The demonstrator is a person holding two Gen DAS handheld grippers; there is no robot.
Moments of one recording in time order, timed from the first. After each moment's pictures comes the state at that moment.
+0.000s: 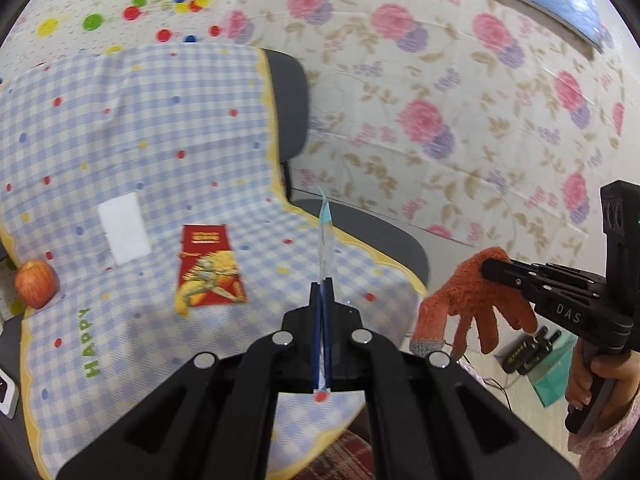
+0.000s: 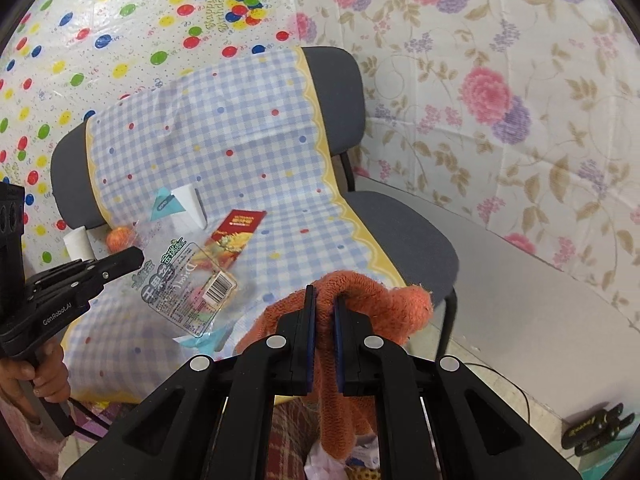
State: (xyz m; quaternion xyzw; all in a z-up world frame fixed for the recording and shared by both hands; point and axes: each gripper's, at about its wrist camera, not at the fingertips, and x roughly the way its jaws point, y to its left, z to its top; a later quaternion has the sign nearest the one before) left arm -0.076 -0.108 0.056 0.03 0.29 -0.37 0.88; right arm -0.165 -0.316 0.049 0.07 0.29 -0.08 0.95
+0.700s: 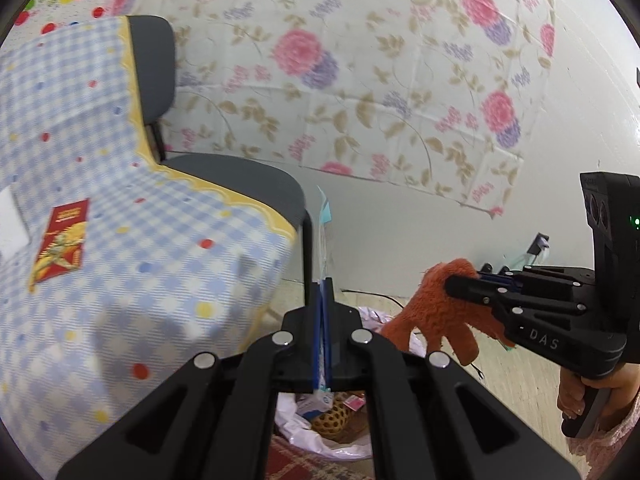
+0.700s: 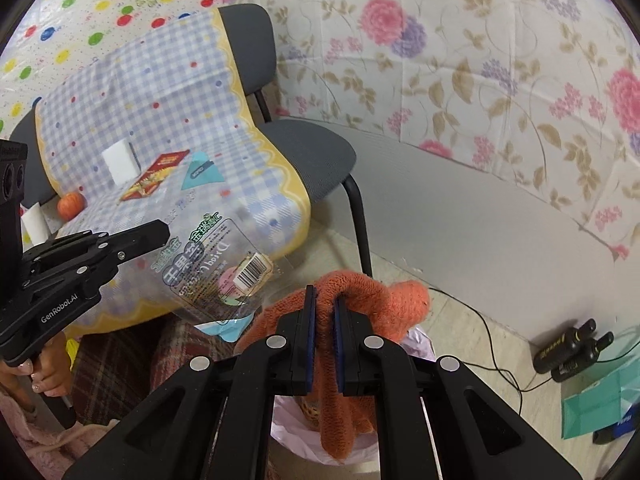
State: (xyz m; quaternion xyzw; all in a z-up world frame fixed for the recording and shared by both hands) left arm -0.152 -0.218 -0.001 0.09 0.32 -0.50 0.80; right arm -0.260 -0.363 -0.016 0.11 0.36 -0.17 0.91
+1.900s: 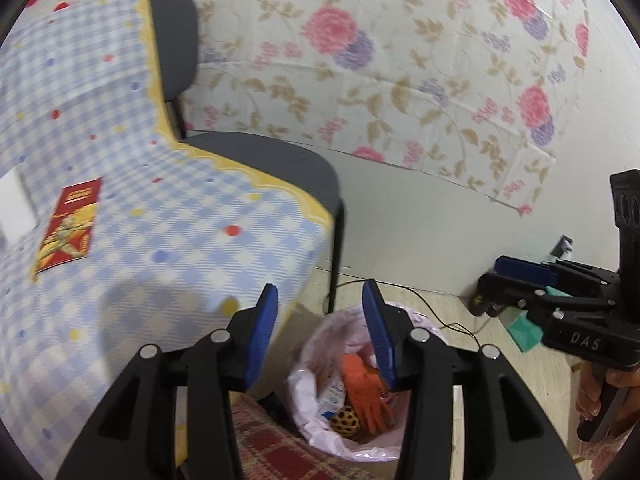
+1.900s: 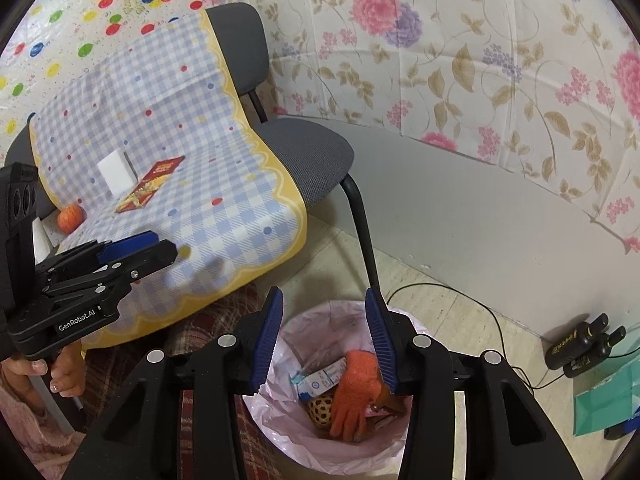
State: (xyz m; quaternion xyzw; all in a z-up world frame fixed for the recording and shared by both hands) left arm -0.118 -0.218 -0.014 0.09 0.35 -0.44 0.82; right arm -0.242 -0.379 -0.018 0.13 0.36 -0.16 0.91
